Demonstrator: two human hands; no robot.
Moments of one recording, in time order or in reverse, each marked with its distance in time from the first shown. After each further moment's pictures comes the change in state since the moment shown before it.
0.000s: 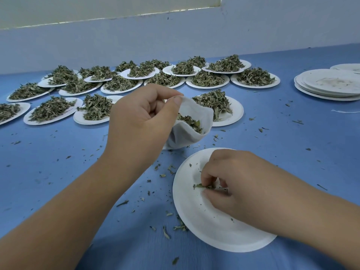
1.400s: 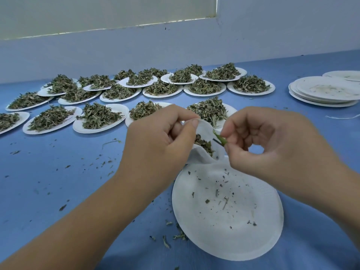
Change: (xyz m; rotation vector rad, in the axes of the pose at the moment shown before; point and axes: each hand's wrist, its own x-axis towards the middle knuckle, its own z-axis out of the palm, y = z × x) left_hand -0.012 0.013 0.011 0.080 -0.081 0.091; right_hand 0.002 0.014 -0.039 0.563 0.479 -0.016
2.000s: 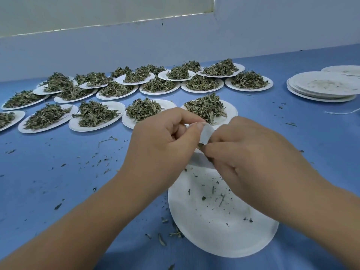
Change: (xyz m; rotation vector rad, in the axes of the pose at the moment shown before) left_hand -0.001 0.006 0.008 -0.105 -0.097 -0.115; right_hand -0.006 0.002 0.020 -0.732 -0.121 -0.279
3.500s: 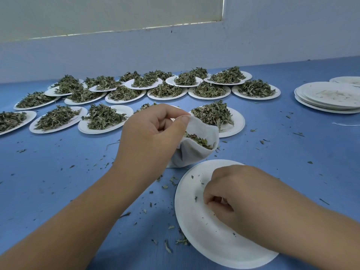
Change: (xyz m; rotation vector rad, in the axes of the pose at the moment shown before) left_hand 0.014 -0.019 -0.020 -0.030 0.132 -0.073; right_hand -0.009 -0.012 0.011 0.136 -0.457 0.070
